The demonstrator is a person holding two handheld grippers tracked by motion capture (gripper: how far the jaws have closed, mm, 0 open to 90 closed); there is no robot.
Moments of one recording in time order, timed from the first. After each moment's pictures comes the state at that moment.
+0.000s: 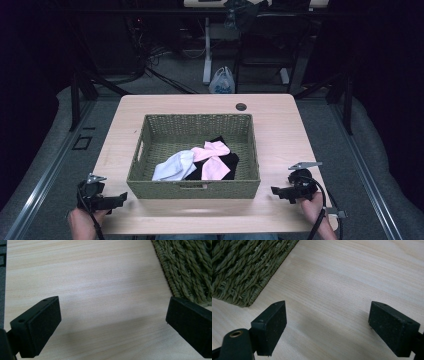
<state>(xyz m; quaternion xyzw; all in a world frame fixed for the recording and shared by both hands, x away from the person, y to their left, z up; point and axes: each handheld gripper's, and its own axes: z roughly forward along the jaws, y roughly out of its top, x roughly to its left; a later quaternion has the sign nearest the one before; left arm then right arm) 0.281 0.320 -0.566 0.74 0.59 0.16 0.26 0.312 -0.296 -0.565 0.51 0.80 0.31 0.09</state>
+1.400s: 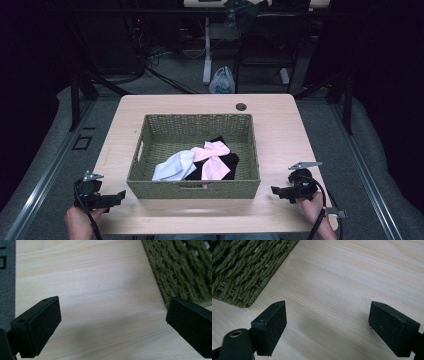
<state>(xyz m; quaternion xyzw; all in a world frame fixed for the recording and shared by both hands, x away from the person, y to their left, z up) 0.280 0.322 -0.547 0.74 0.59 0.16 0.27 0.312 -0.296 -0.564 0.51 0.80 0.31 0.09</state>
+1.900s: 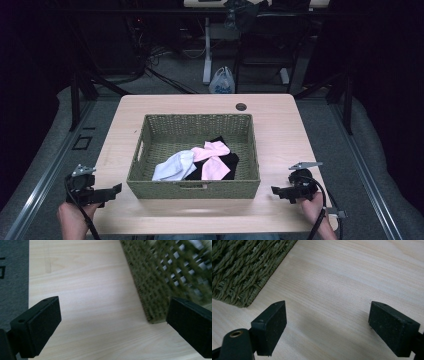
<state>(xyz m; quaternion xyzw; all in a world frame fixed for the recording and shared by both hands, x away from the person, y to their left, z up) 0.278 0.325 -0.511 0.73 0.58 0.16 0.31 0.312 -0.297 -0.565 0.51 0.80 0.30 0.09</state>
